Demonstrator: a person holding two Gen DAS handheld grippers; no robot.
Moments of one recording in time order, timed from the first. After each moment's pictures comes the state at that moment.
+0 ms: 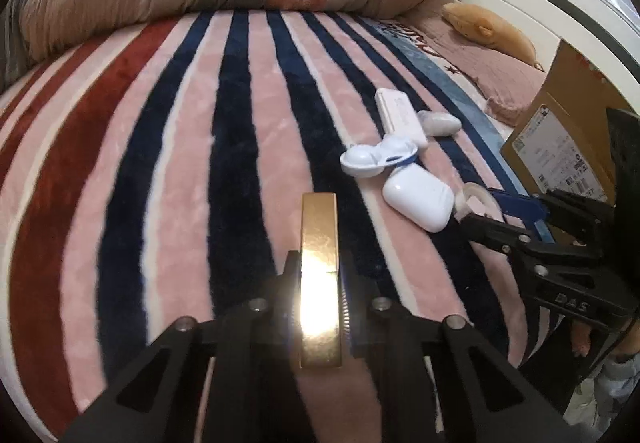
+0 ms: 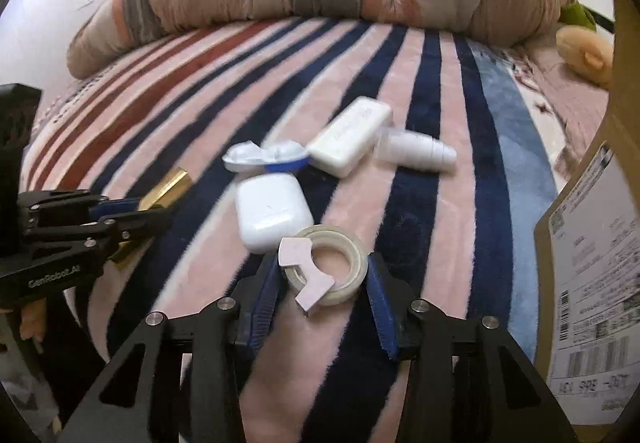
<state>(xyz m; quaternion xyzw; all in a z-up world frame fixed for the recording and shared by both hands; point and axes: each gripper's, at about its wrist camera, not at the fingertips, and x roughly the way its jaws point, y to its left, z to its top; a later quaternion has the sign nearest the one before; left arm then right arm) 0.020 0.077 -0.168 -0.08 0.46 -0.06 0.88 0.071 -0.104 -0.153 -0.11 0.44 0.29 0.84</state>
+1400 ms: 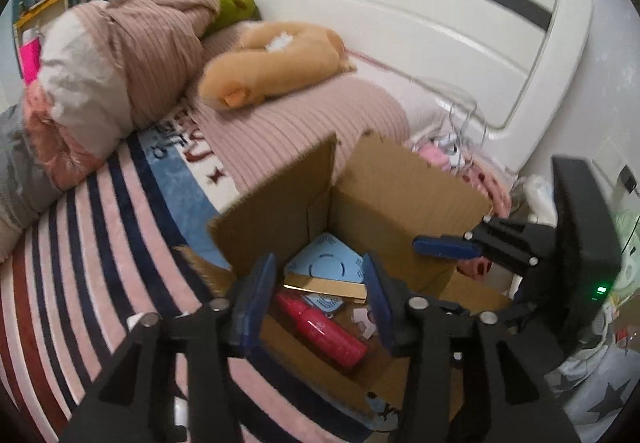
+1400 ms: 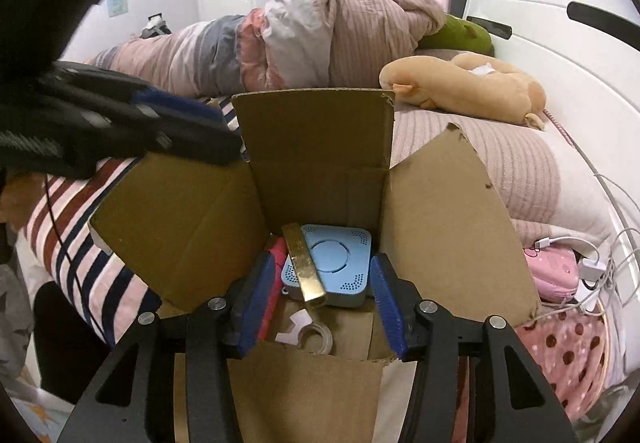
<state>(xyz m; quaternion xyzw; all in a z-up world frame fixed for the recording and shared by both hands) 0.108 -0.192 0.008 0.07 0.41 -0.28 0.86 0.088 -0.340 -0.046 -0.07 0.38 0.22 0.90</state>
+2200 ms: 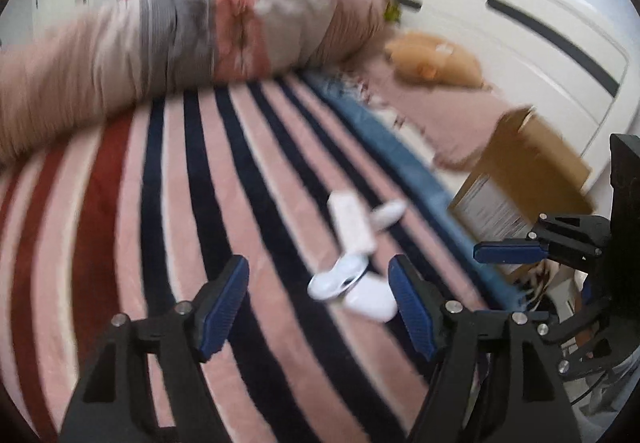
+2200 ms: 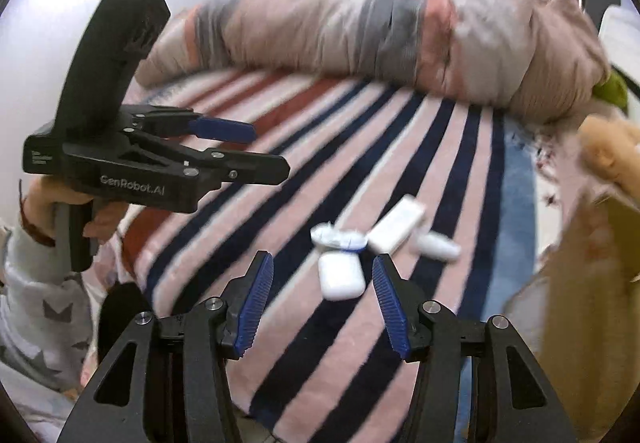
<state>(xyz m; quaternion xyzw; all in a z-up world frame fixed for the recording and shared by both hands) 0.078 0.083 -0.088 -0.03 0.43 -0.16 0.89 0.078 -0.106 -0.062 -0.13 0.41 0.38 0.82</state>
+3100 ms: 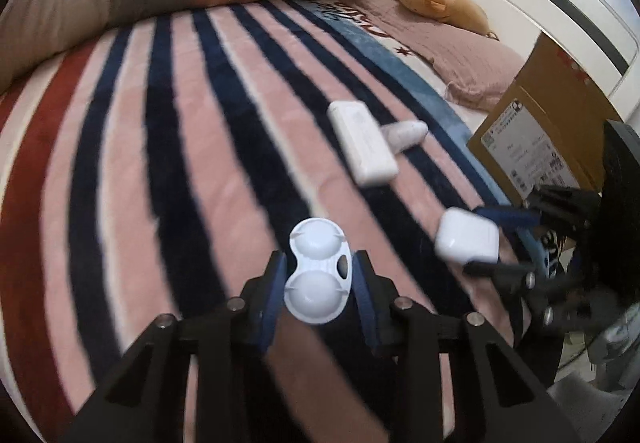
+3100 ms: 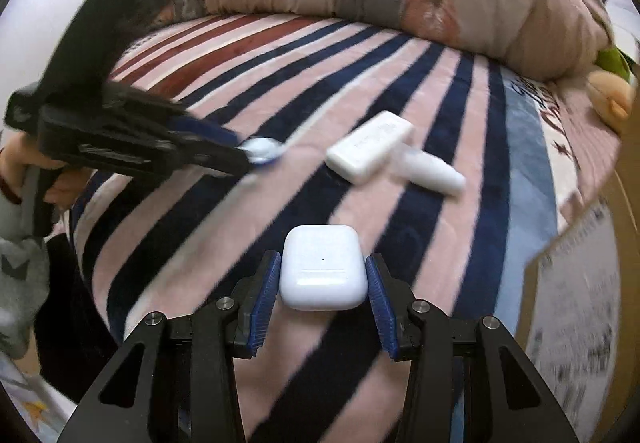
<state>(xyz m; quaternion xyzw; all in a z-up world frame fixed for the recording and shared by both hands) 0.079 0.073 -0.163 -0.04 0.49 -0.18 0.85 0.087 -0.128 -0.143 -0.16 0.43 0.35 0.82</state>
